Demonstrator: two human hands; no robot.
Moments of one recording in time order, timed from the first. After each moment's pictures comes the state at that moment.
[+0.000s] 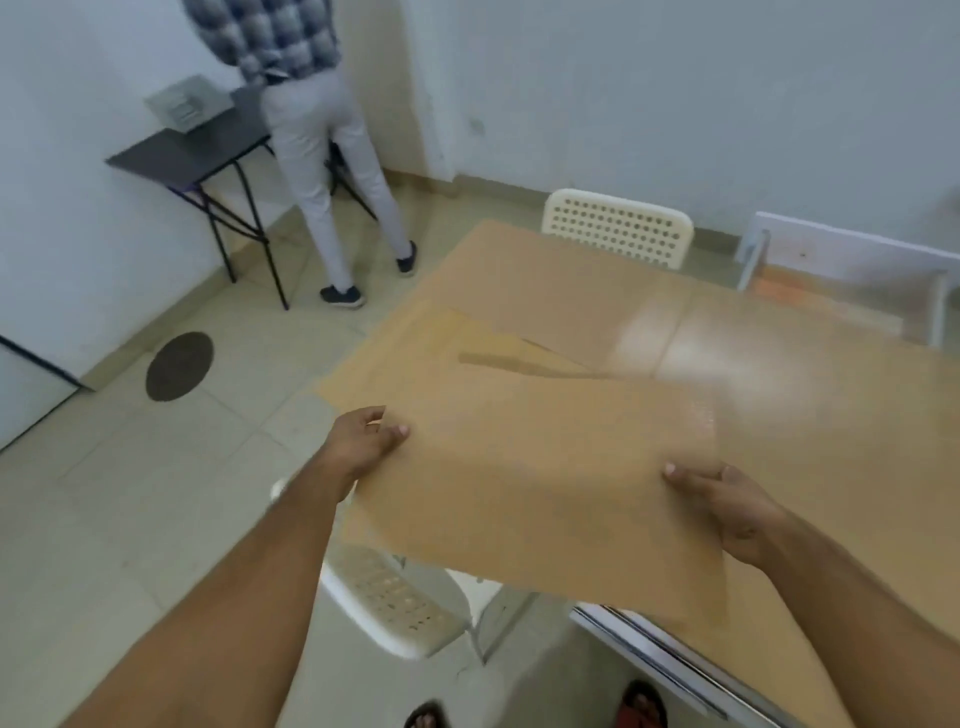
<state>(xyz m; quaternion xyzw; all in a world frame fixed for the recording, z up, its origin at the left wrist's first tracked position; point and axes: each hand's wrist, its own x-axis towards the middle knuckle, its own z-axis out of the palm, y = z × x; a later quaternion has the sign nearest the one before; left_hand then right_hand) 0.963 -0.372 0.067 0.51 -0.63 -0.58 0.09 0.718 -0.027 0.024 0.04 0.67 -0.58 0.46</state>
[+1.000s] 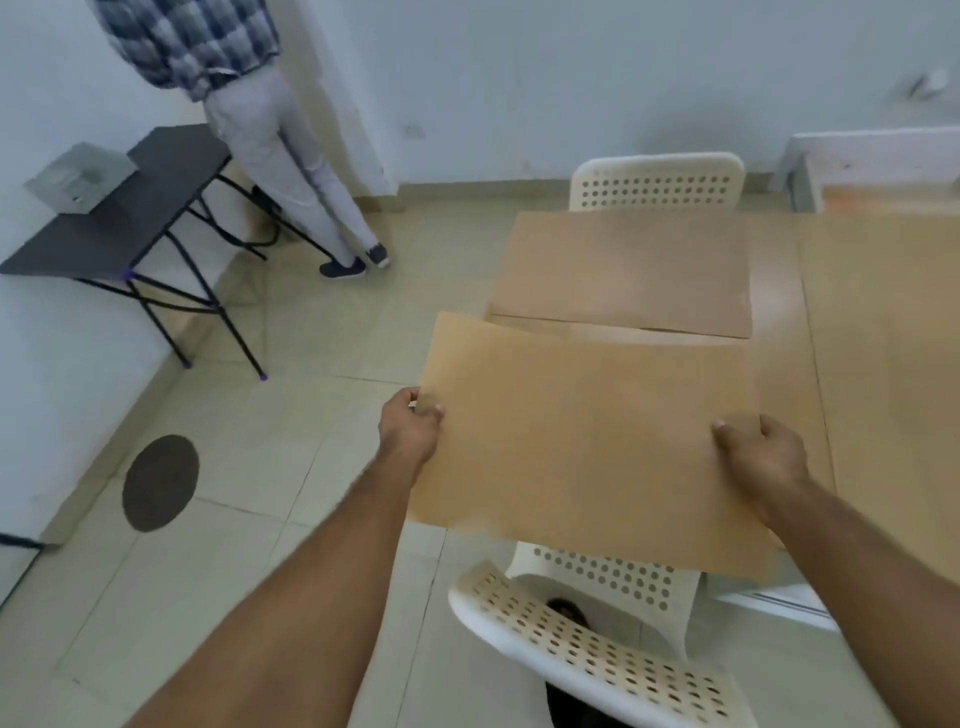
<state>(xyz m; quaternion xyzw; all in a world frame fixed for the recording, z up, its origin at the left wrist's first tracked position) 0.945 -0.647 0.017 0.48 -0.74 -0.47 0.07 0.838 -0.284 -0.010 0.23 0.79 -0.54 0.15</state>
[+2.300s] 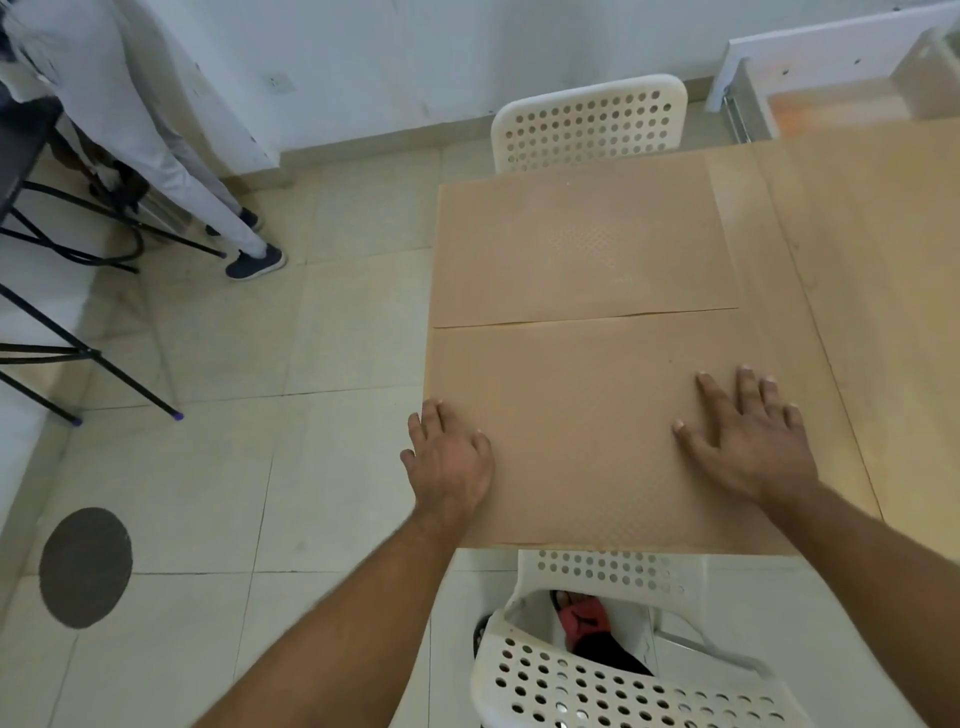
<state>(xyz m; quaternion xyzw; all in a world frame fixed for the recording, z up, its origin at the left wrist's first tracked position) 0.859 -0.630 -0.059 0.26 -0.95 -0.10 -0.15 0.793 -0.297 -0.070 -0.02 0.97 -0.06 0.22</state>
